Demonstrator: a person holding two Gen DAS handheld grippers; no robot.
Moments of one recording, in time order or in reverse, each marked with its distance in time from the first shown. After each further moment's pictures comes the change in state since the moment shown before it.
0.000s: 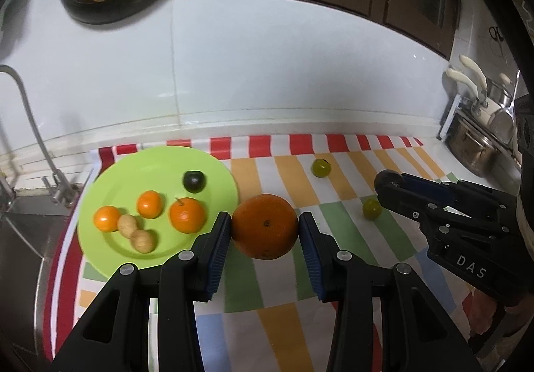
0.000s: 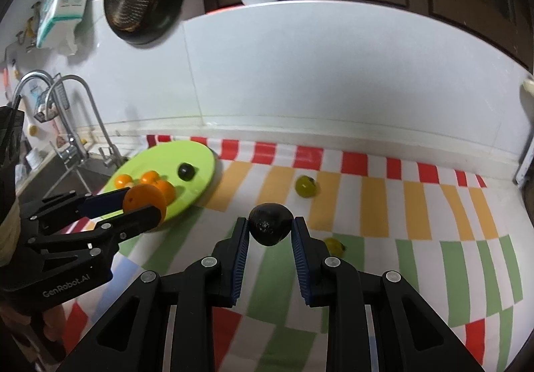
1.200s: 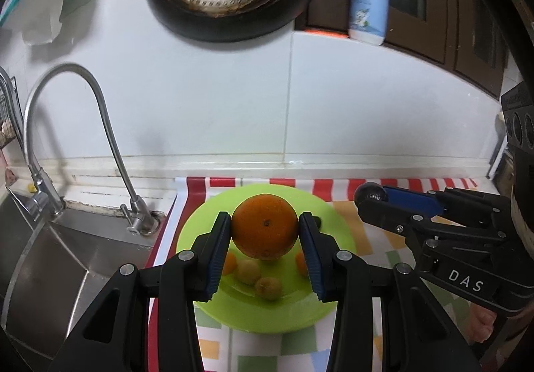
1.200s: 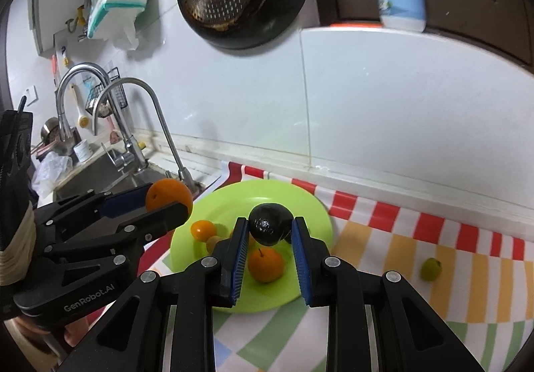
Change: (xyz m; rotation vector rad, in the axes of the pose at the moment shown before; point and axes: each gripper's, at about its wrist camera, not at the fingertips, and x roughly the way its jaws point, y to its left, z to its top) left arm -0.011 0.104 0.026 -0.076 -0.097 0.181; right arm 0.071 0.107 0.065 -0.108 -0.023 0.246
